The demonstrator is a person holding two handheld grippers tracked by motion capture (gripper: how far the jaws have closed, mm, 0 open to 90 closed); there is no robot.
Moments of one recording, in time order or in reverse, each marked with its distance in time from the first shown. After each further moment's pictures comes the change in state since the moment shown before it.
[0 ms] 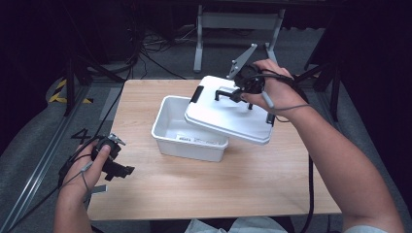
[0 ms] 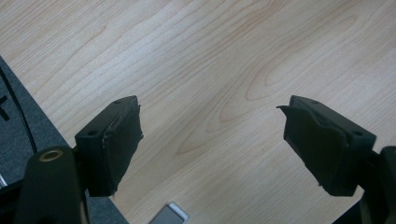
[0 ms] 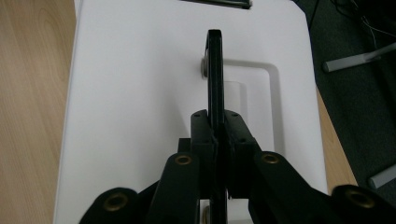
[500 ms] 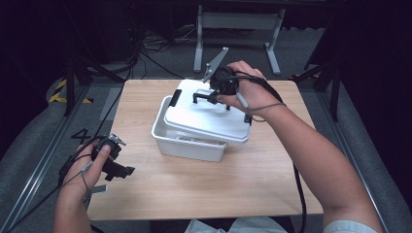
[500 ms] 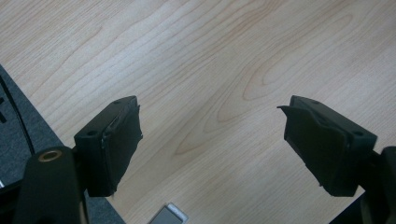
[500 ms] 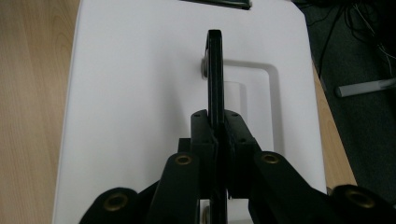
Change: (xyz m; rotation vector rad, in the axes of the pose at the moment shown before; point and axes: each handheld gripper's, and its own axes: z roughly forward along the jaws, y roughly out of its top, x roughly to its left) left arm 0.000 0.000 0.000 0.001 -0.008 0.003; right arm 0.011 0.041 0.034 -0.036 0.042 -0.070
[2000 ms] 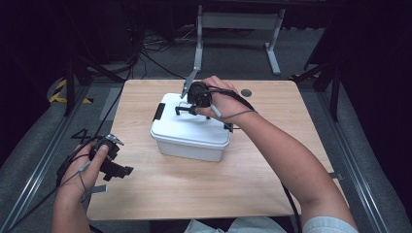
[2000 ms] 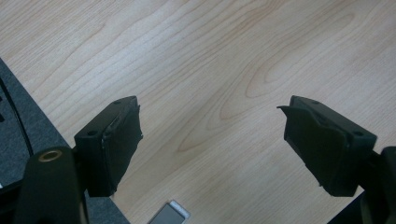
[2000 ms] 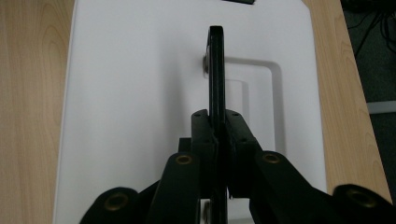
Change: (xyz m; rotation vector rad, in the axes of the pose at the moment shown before) left arm 0.004 -0.003 -0.002 -0.002 -0.006 -0.001; right arm 0.009 0.020 0.082 0.030 0.070 -0.072
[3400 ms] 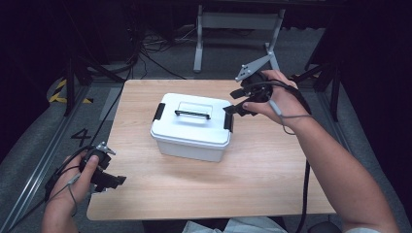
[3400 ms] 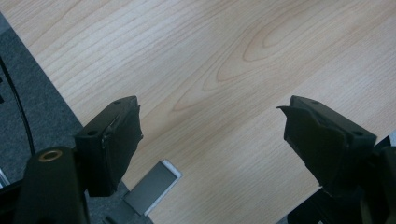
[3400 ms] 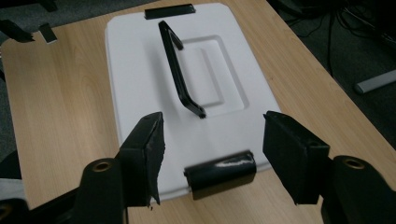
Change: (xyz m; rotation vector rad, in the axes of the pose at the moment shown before) left arm -0.007 -0.029 -0.010 0.008 0.016 -0.049; right arm 0.007 -0.098 -0.107 -0.244 -0.043 0.326
